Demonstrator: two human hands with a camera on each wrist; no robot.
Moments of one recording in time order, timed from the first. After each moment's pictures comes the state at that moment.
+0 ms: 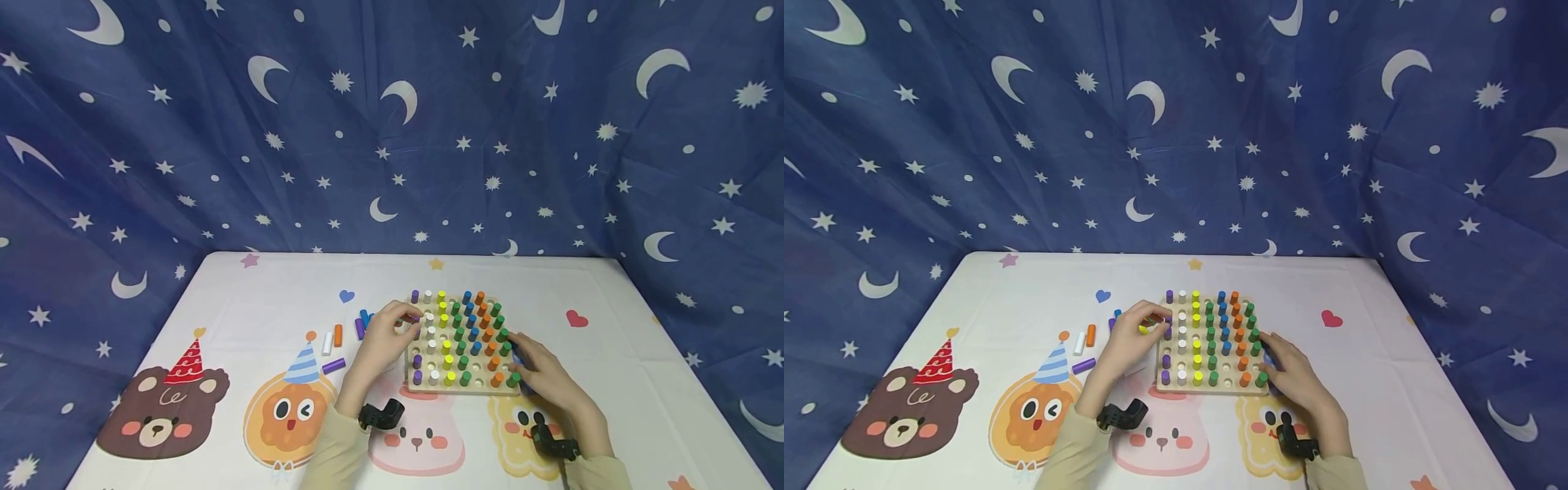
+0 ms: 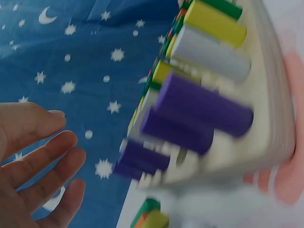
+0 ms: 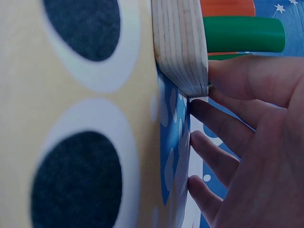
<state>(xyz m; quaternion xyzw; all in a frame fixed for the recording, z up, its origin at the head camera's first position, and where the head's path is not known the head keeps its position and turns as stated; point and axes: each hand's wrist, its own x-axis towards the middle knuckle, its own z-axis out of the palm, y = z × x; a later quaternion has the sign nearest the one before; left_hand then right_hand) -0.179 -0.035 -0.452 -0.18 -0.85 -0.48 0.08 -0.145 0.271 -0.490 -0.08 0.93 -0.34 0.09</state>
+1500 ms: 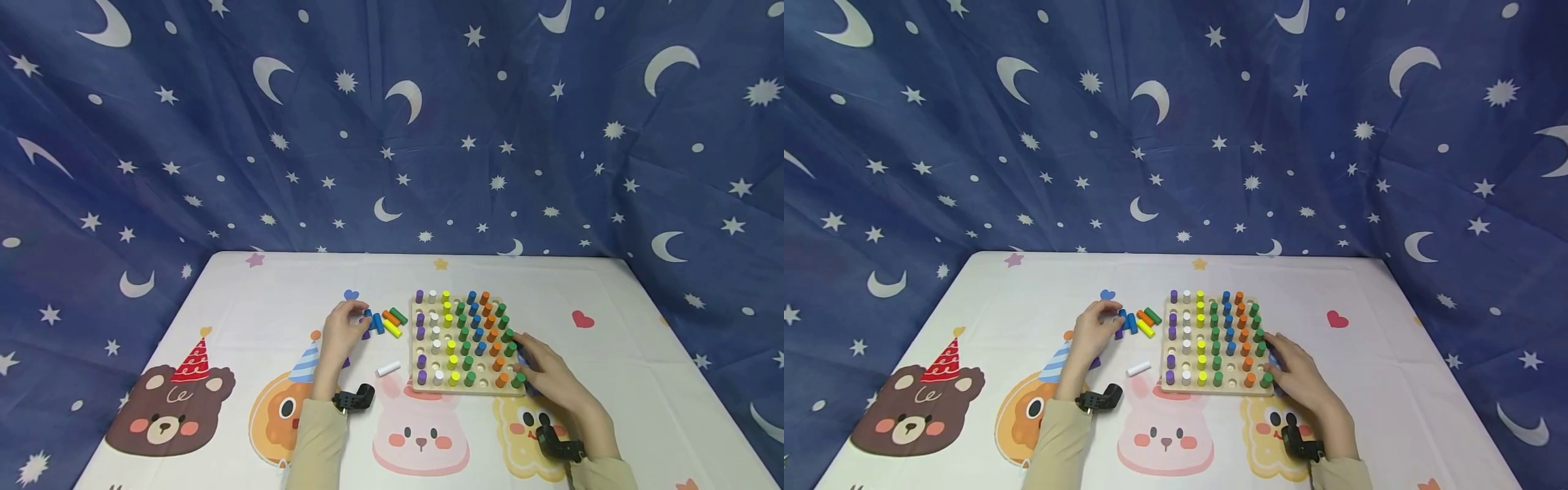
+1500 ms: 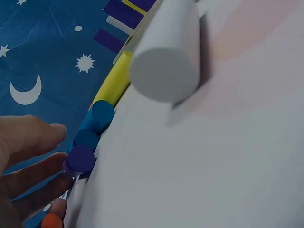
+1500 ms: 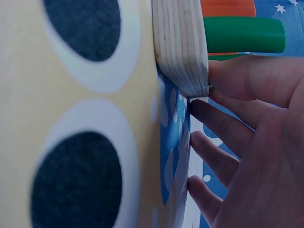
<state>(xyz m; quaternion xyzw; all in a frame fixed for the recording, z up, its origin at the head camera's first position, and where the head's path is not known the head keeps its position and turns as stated) -0.206 -0.104 -0.497 0.03 -0.89 -0.45 0.08 -0.145 0.271 -0.489 -0.07 0.94 -0.33 0.09</state>
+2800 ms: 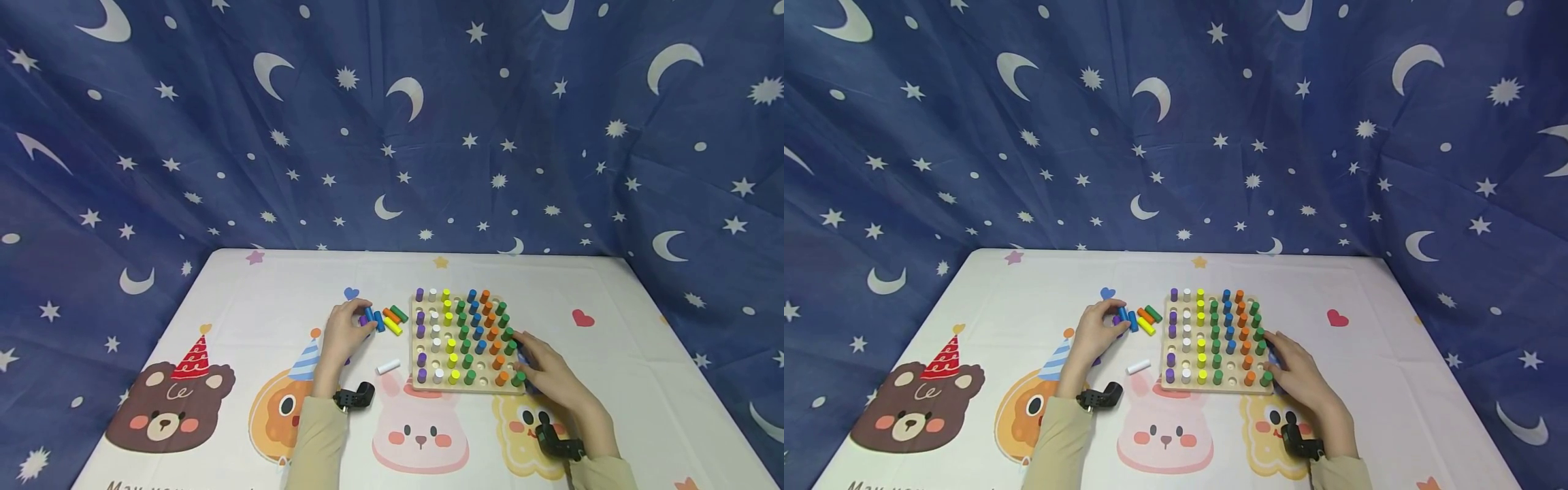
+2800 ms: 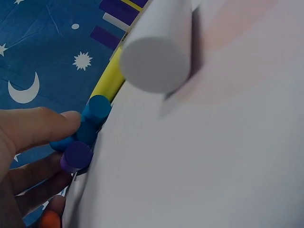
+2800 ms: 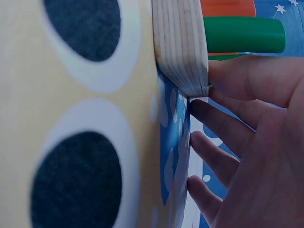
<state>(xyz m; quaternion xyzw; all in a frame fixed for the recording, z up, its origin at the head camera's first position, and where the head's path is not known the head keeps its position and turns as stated) -0.205 -0.102 -0.499 0.00 -0.92 -0.39 0.08 -0.146 0.271 -0.490 -0.07 0.94 -0.33 0.09</state>
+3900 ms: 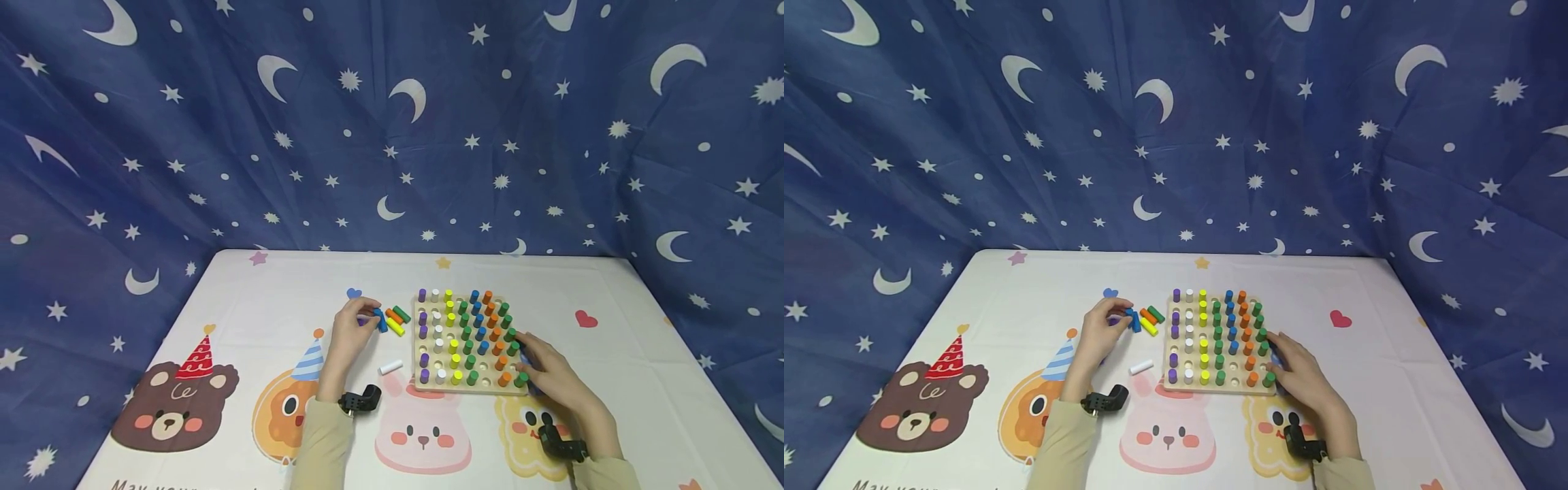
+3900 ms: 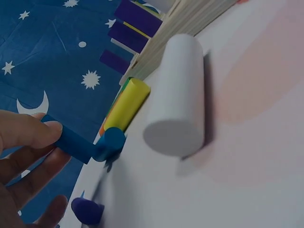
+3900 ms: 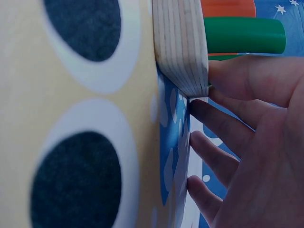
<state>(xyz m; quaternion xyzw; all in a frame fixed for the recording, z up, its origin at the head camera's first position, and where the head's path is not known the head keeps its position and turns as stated) -0.200 -0.095 -0.490 -0.02 -0.87 -0.49 0.09 -0.146 0.271 -0.489 -0.08 0.94 -0.33 0.09</state>
